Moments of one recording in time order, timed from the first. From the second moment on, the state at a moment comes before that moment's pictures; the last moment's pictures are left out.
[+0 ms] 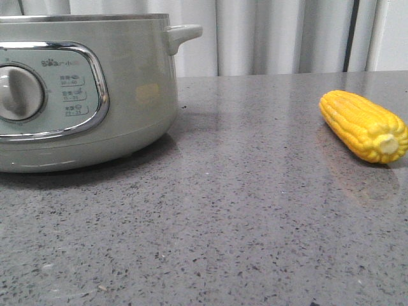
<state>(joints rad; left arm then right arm) 0.13 0.95 -0.56 -0.20 -0.40 0.02 0.12 0.62 -0.73 0.17 0.64 -0.02</state>
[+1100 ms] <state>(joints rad) -0.05 0.22 -0.56 -0.03 0.18 0.02 0.12 1.41 -1.10 0.19 0.82 -0.05</state>
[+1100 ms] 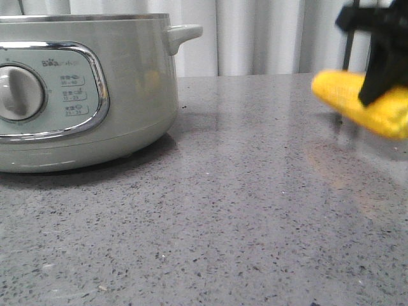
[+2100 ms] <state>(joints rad) -0.10 0.22 -0.56 -0.09 0.23 0.02 0.69 1.76 -1.65 0.42 0.59 -0.18</state>
